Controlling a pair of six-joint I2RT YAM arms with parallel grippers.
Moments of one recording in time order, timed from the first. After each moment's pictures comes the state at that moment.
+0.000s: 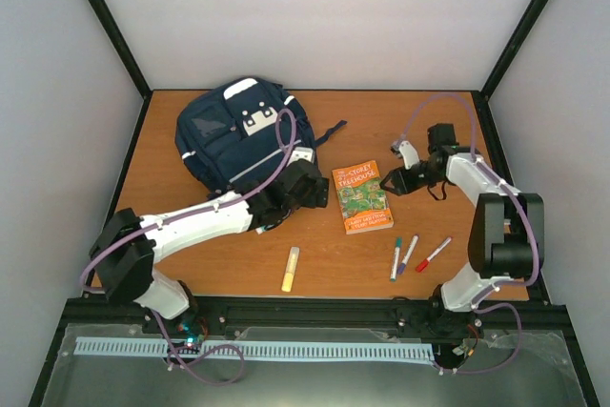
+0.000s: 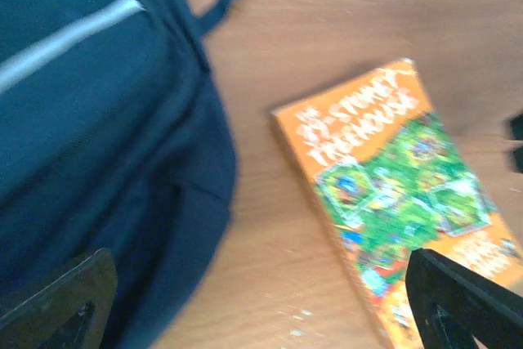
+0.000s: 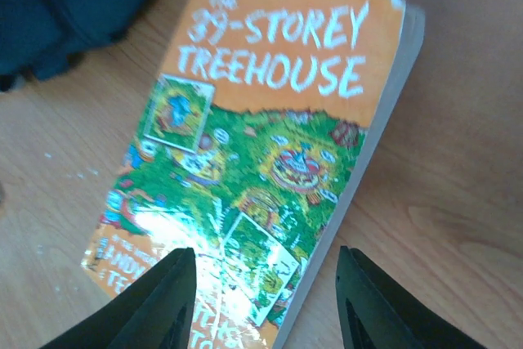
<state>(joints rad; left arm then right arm) -0.94 1.50 1.08 -0.37 -0.48 -0.60 0.00 1.61 1.07 -0.69 -0.64 -0.43</state>
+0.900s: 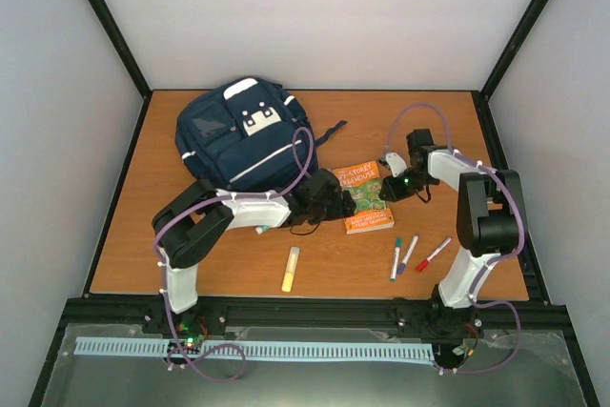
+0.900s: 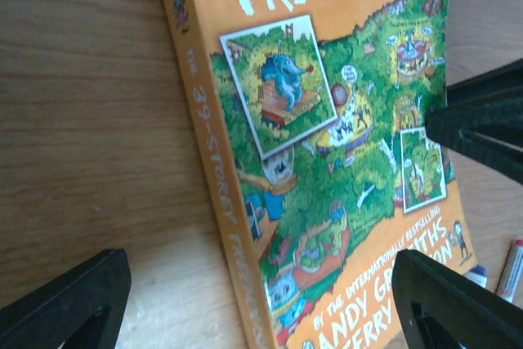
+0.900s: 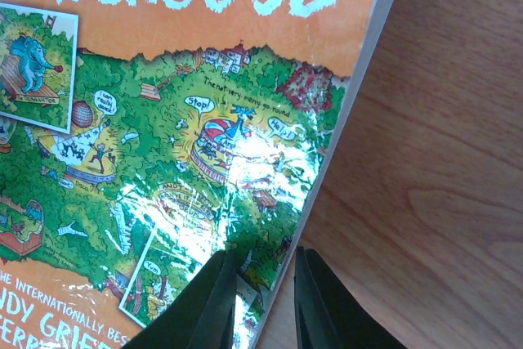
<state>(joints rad) -0.91 1.89 1.07 -0.02 0.02 -1.00 0.10 1.80 1.09 -0.67 -0.41 -0.35</state>
